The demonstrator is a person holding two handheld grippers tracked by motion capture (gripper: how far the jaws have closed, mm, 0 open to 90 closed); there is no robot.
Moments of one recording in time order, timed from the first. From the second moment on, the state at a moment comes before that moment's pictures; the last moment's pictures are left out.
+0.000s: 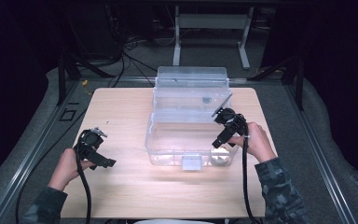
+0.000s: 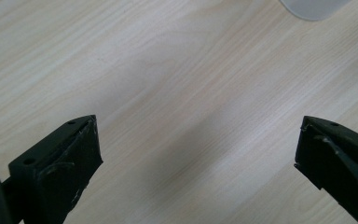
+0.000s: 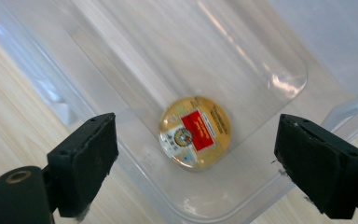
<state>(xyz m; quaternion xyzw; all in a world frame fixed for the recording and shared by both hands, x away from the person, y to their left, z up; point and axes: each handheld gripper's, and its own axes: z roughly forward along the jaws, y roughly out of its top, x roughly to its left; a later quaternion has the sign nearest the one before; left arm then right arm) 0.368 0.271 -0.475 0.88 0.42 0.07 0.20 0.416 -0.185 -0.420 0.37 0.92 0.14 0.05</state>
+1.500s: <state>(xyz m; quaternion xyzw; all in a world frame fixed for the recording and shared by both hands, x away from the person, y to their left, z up) 0.483 0.154 -0.364 0.88 0.34 0.09 0.30 0.362 -0.197 -0.424 0.35 0.89 0.29 0.08</state>
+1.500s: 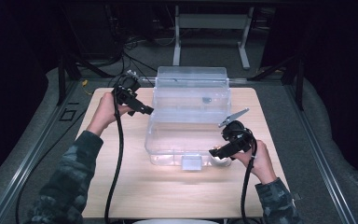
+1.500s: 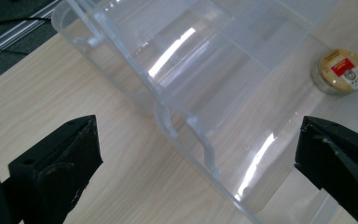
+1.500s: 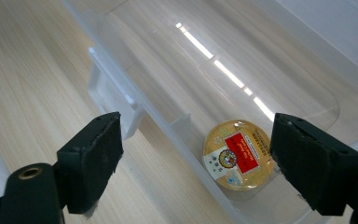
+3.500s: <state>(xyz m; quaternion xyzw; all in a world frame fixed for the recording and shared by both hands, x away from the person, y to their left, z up) 0.553 0.067 -0.399 0.89 0.31 0.10 0.32 0.349 -0.176 -0.481 0.37 0.87 0.31 0.12</state>
